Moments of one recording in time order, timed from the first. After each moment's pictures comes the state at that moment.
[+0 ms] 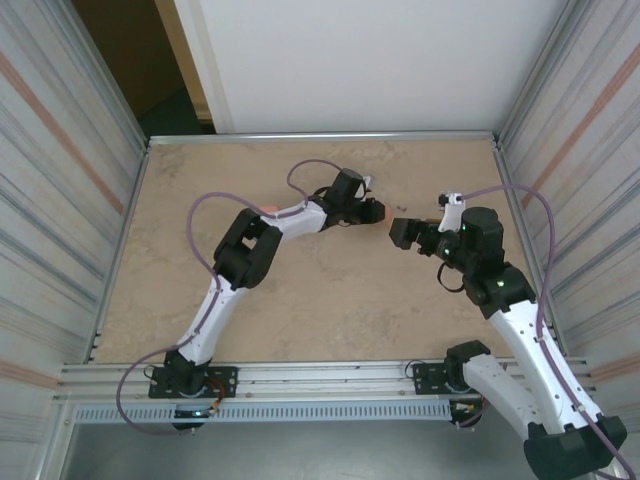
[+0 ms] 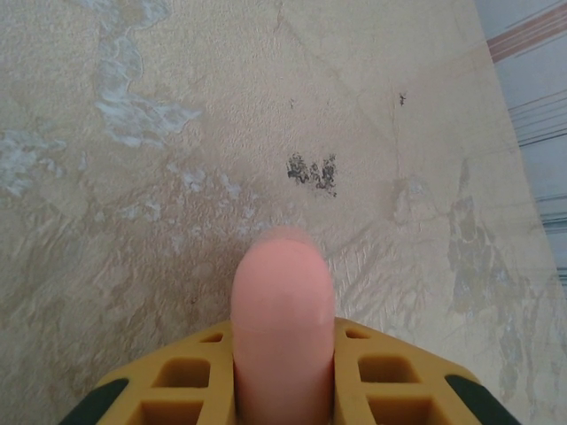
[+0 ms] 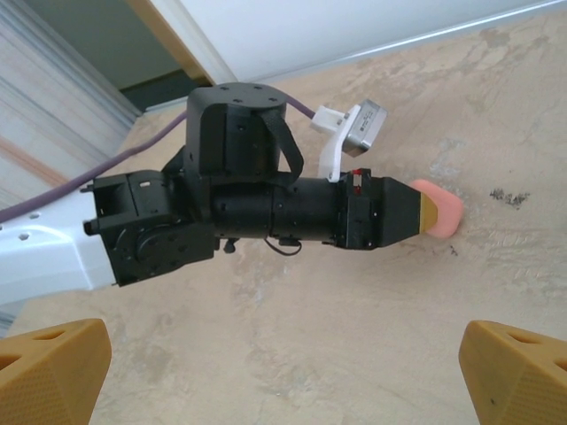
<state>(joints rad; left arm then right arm) -0.71 2.44 1.85 -0.07 0.37 -0.63 0.29 0.77 0.79 -0.45 -0.23 0.43</state>
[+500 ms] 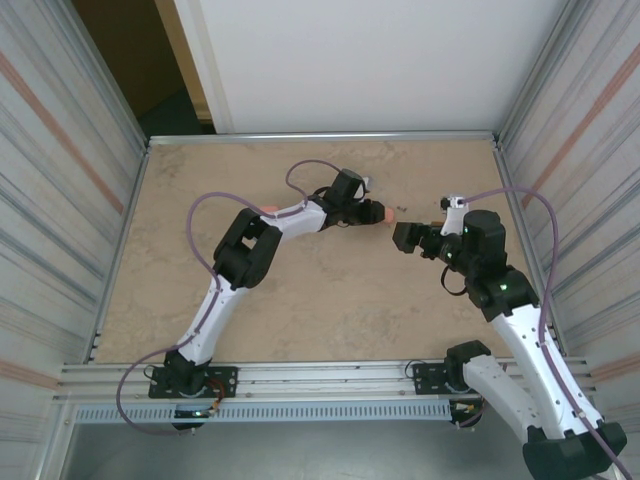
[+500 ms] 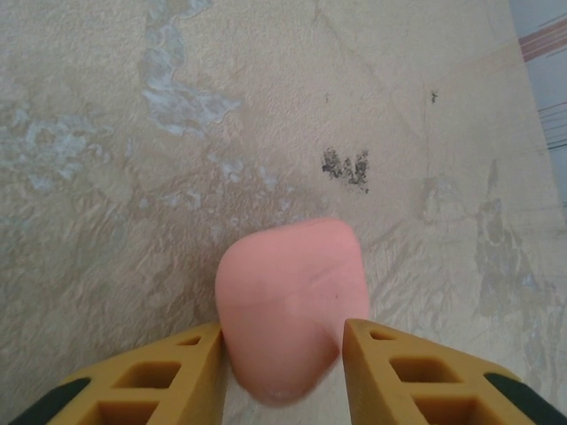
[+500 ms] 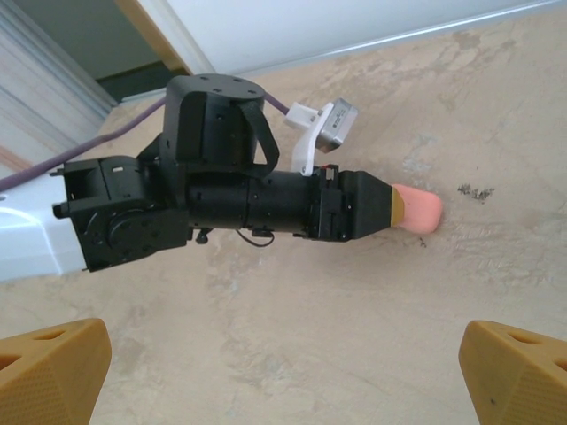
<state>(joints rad) -0.71 2.44 1.86 -0.11 0.34 -0.63 0.27 0.74 0.79 -0.50 -0.20 0.38</state>
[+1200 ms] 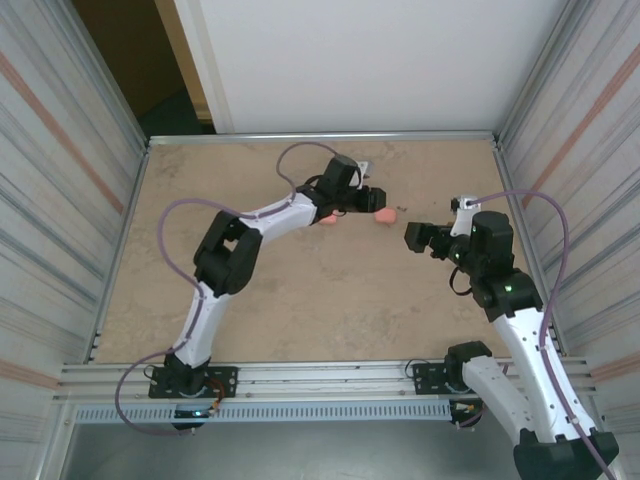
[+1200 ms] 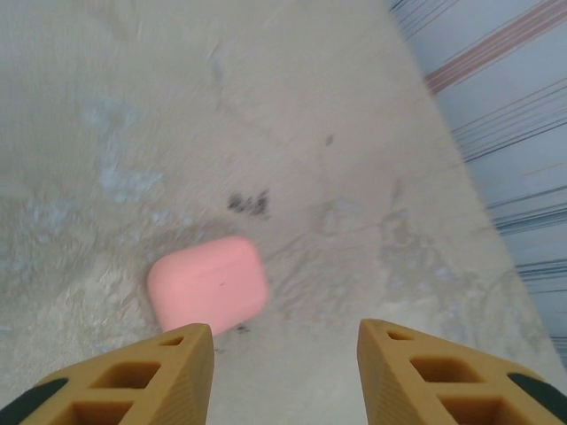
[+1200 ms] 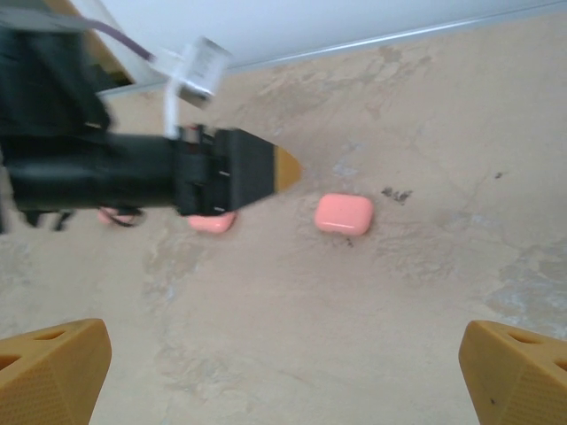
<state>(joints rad) -0.71 2.21 1.76 -0.12 0.32 -0.53 0.18 0.73 0.79 -0.55 -0.15 0.29</state>
